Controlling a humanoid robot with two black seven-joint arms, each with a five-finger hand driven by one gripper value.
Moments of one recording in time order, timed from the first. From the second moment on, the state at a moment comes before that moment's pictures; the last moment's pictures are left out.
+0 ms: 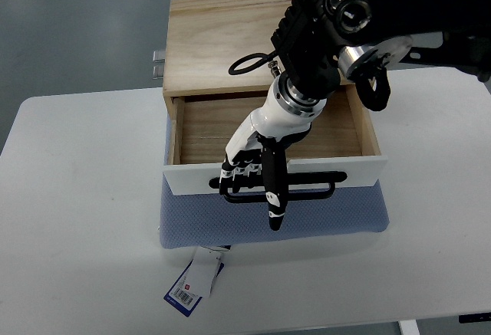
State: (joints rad) left arm -0.03 0.00 -0.06 -0.23 0.00 0.00 0.05; right arm 2.01 -0.33 -0.28 1.56 -0.06 0.56 -0.61
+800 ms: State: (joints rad) left arm -0.03 0.00 -0.07 -0.23 0.00 0.00 0.05; right arm 1.54 -0.72 0.41 0.87 -0.08 0.25 -0.12
